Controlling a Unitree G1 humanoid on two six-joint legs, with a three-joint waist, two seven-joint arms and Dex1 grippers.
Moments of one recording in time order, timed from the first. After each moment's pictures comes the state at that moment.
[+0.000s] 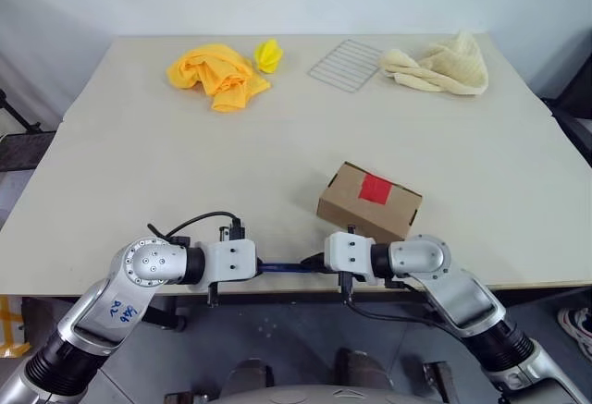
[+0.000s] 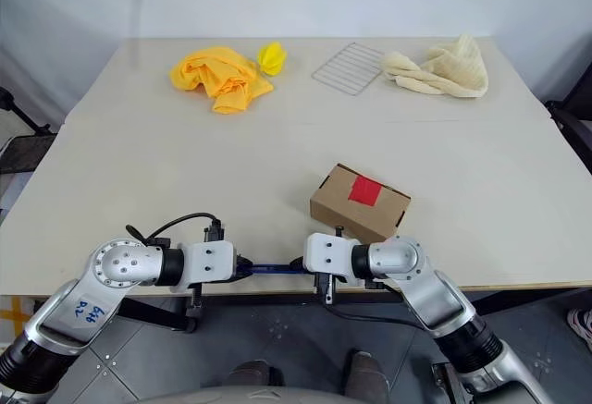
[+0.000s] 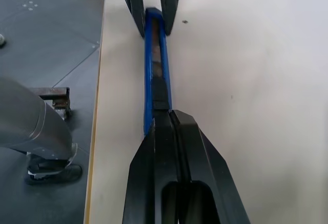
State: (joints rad) left arm -0.21 0.84 -0.25 -0.46 0.02 0.40 -0.93; right arm -0.37 -0.54 0.42 -0.24 0.03 0.24 1.00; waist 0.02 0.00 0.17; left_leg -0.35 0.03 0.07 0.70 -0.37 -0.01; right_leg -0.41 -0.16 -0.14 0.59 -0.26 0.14
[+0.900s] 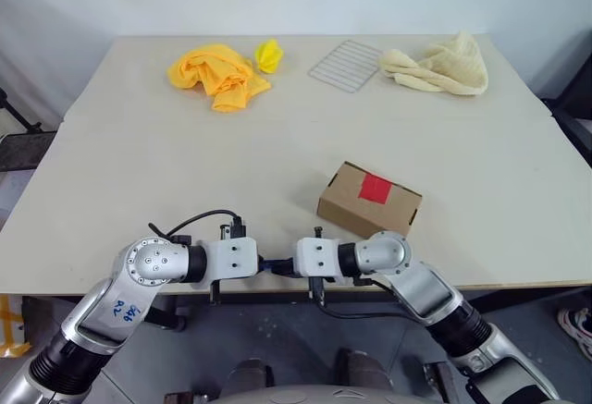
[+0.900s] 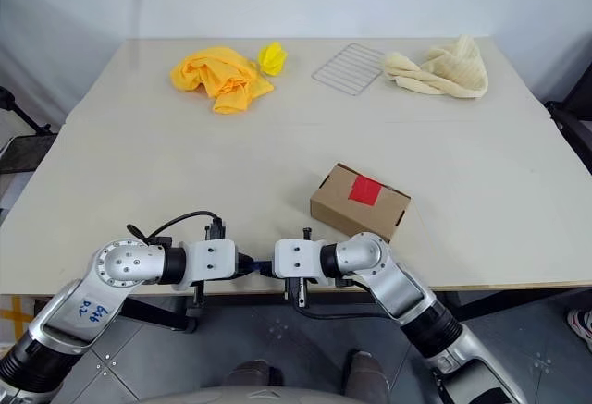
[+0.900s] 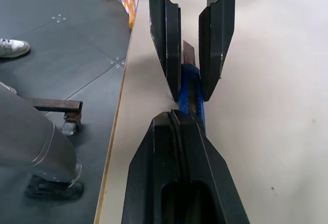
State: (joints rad) left arm -0.21 0.82 -0.25 -0.45 0.04 0.39 -0.92; right arm -0.47 -0.43 0.51 -0.13 -0.01 0.18 1.02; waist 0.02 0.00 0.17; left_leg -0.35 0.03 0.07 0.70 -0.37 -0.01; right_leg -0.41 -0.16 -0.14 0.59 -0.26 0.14
